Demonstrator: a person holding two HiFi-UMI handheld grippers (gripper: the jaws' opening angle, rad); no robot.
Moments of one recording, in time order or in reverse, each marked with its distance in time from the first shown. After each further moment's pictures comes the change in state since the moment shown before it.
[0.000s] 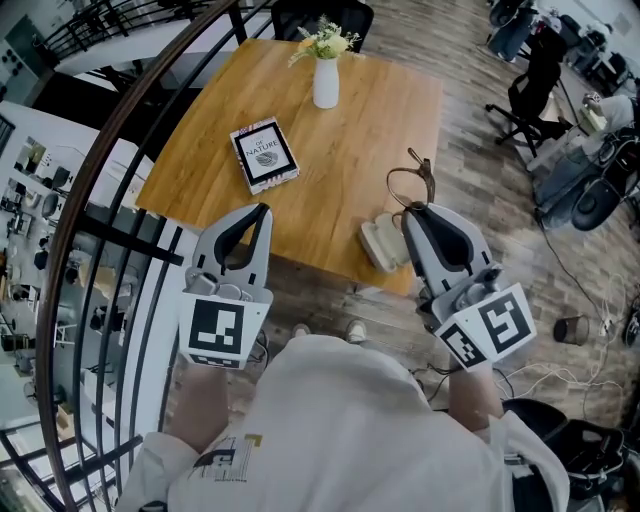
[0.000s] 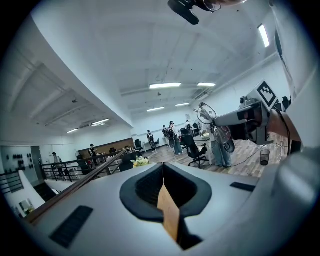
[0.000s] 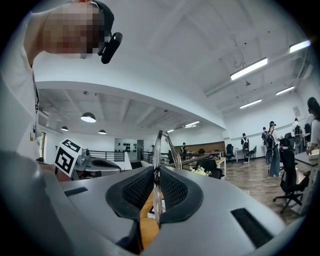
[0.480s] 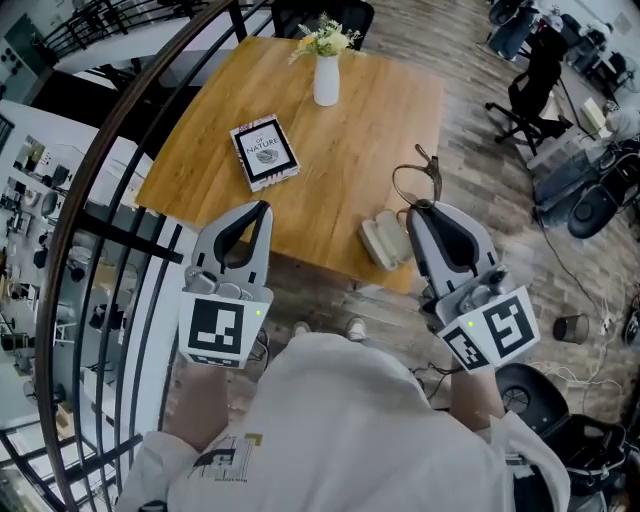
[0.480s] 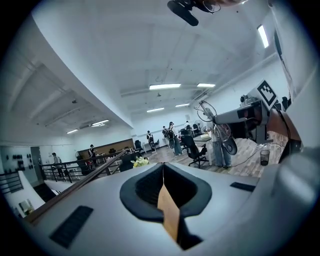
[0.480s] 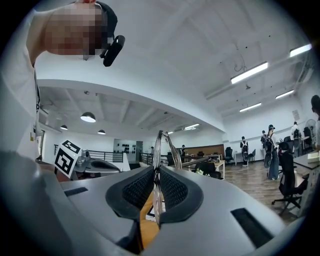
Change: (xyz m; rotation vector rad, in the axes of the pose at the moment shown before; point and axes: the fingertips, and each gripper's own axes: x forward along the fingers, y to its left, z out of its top) left arm -0.003 0.001 0.002 -0.010 -0.004 0.004; right arm -0.004 0.001 0.009 -0.023 -0.021 -0.013
